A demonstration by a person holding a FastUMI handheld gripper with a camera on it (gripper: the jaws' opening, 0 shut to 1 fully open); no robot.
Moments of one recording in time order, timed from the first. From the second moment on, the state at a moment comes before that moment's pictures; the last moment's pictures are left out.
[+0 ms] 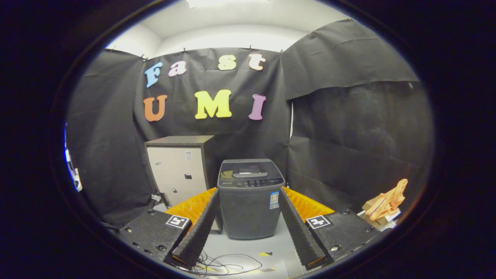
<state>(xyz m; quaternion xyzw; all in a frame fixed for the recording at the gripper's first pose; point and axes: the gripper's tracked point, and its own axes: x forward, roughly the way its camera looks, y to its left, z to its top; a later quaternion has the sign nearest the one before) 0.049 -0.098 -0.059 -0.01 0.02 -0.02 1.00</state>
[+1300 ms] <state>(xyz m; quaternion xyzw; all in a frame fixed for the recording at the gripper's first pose) 0.073 -0.091 -0.048 -0.02 0.02 0.00 1.00</state>
